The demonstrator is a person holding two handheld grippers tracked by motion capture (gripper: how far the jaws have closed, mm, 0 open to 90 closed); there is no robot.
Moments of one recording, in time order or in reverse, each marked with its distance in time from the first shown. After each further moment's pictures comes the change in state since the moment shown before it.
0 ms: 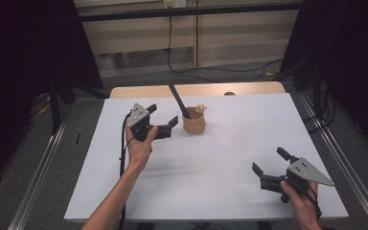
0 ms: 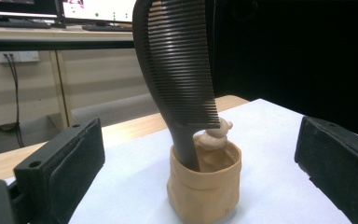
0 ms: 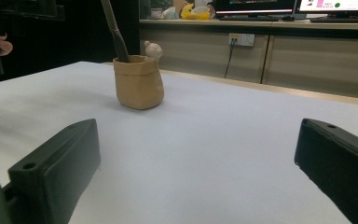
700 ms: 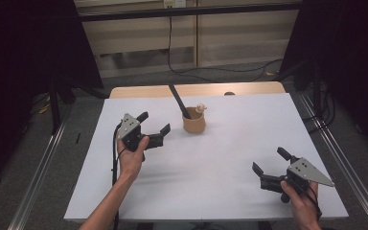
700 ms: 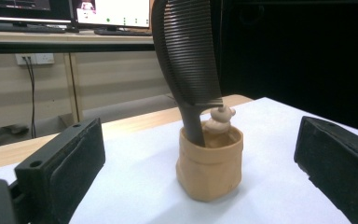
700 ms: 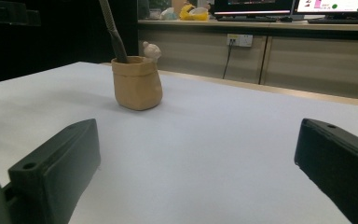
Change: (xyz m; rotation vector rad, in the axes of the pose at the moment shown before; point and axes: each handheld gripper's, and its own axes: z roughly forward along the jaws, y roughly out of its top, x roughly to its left) left arm 0.000 -0.016 -0.033 -0.010 0.036 0.010; right arm 0.001 0.000 -0.001 0.000 -0.007 0.002
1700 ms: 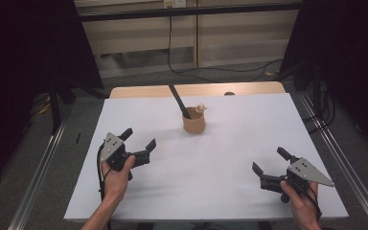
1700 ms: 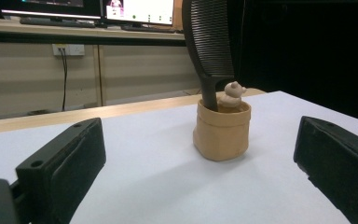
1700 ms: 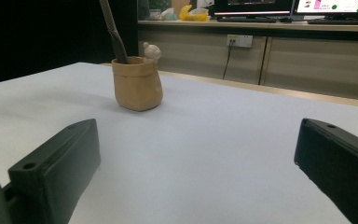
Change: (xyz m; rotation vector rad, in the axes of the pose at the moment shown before) left arm -0.005 -0.018 -0.062 -0.003 0.091 -0.016; right arm 0.001 0.000 0.000 -0.004 0.000 -0.001
